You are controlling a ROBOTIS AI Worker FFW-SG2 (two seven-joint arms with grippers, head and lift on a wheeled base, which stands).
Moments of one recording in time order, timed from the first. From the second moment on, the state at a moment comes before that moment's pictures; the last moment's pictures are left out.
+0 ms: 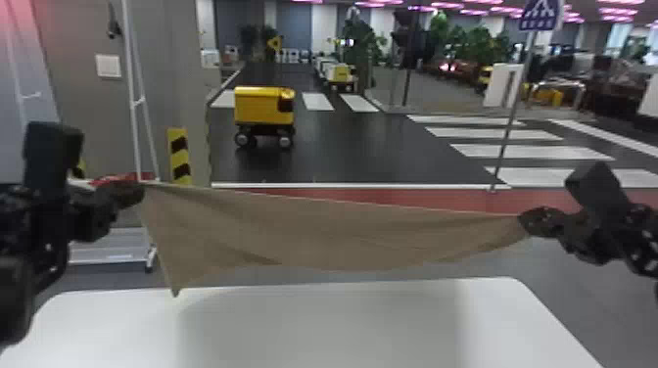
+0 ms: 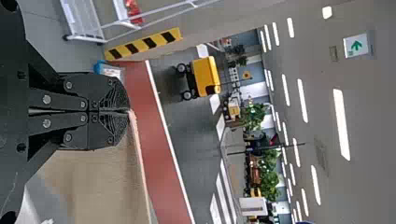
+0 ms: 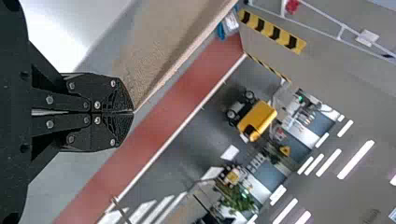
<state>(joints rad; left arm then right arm) -0.51 0.12 0.12 -1.71 -0.27 0.74 -0.52 -0.40 -0.54 -0.14 -1.61 0.37 0.49 0.78</state>
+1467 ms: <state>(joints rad) 0.54 0.10 0.45 -2.12 -0.04 -0.03 -0.77 0.53 -0.44 -0.72 -2.13 0.11 0.17 1.07</state>
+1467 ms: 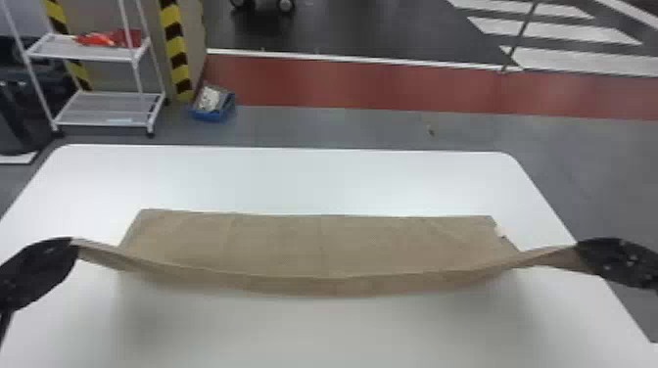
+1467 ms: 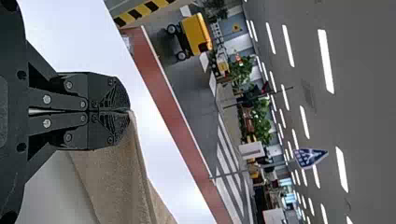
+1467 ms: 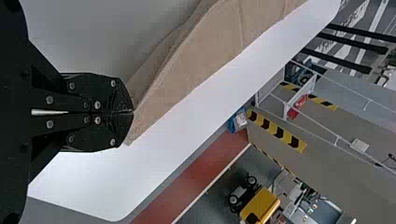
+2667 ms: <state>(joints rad) 0.12 0.22 0.37 -1.73 -0.49 -0.05 -1.02 0.15 -0.55 -0.41 -1.77 0.36 0.26 1.12</state>
